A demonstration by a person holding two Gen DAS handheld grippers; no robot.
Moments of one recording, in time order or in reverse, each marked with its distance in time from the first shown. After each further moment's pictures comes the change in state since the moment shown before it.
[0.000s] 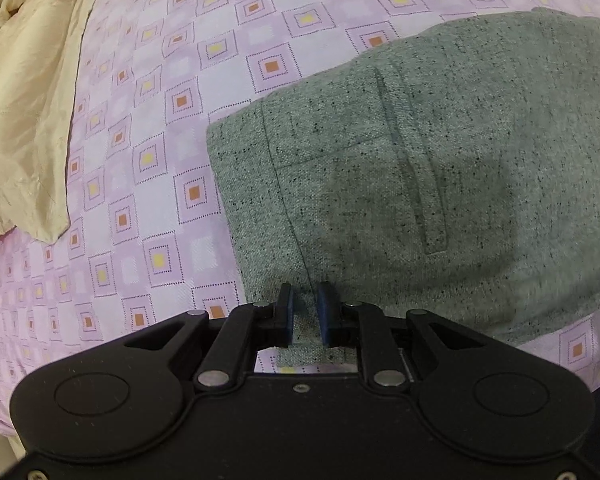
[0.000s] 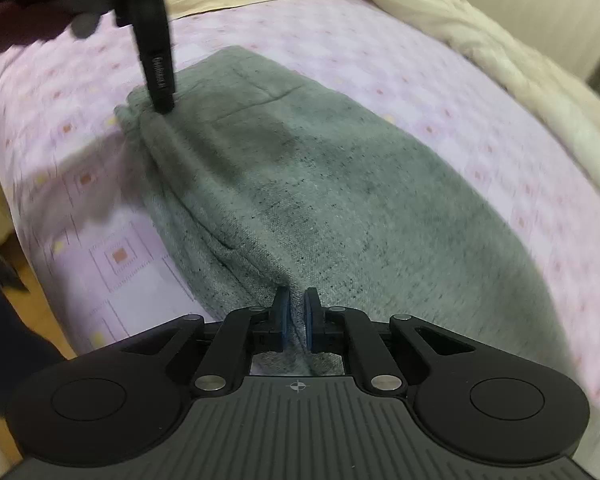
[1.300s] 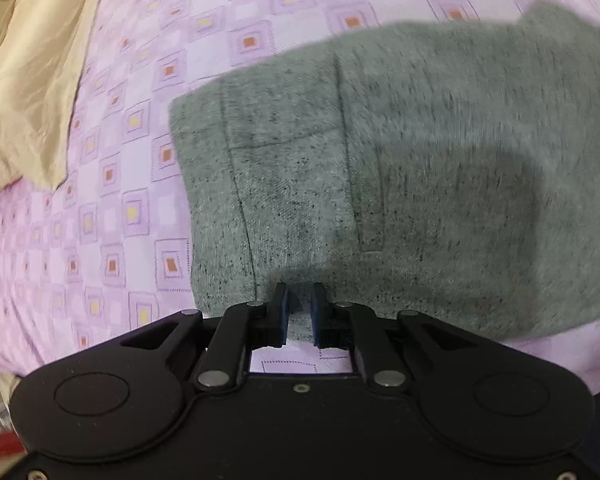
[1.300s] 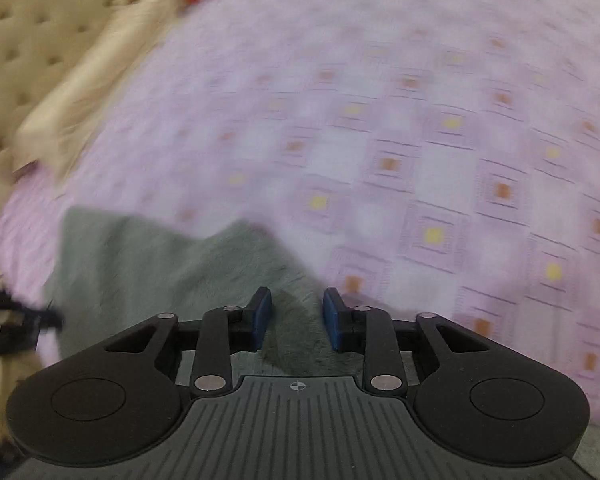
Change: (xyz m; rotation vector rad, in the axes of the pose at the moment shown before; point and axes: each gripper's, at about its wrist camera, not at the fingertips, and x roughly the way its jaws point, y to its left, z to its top) left arm -0.003 -0.044 0.002 -0.149 0.089 0.038; right arm 0.062 -0.246 0.011 0.502 0.059 0.401
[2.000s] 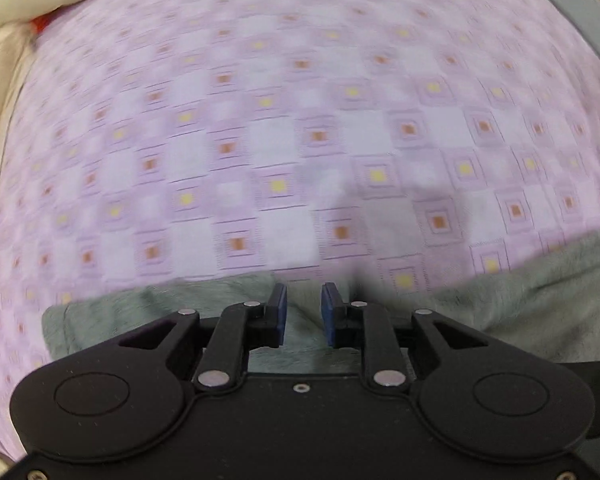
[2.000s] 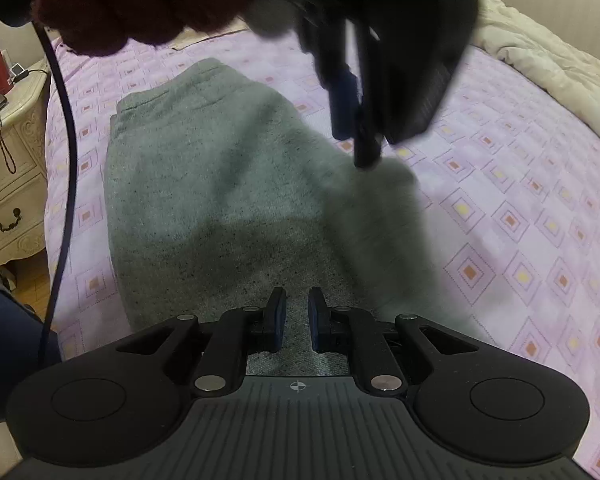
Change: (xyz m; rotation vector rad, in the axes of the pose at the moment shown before) left arm -0.073 -0.132 0.121 0.062 -0.149 -0.186; right arm 0.005 0.097 -0.088 -0.624 -0.041 -0.111
